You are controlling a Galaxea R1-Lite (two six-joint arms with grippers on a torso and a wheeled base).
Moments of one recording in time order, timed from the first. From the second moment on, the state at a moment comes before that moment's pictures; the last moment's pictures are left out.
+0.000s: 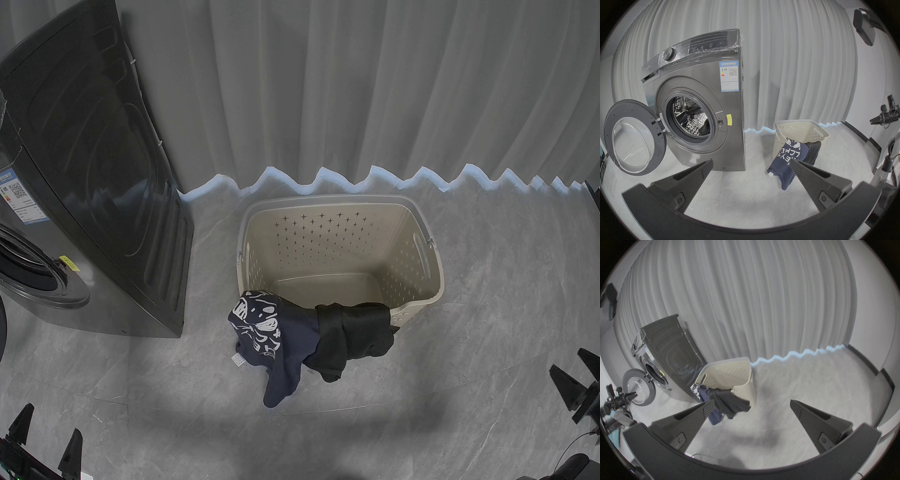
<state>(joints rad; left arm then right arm) 0.00 0.02 -0.02 0.01 -0.01 0.00 0.12 0.51 -0.16 -0.21 0.05 0.14</state>
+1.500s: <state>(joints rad) 0.00 0.02 -0.02 0.01 -0.01 0.00 0.57 1.84 -0.14 -1.21 -0.08 0.29</state>
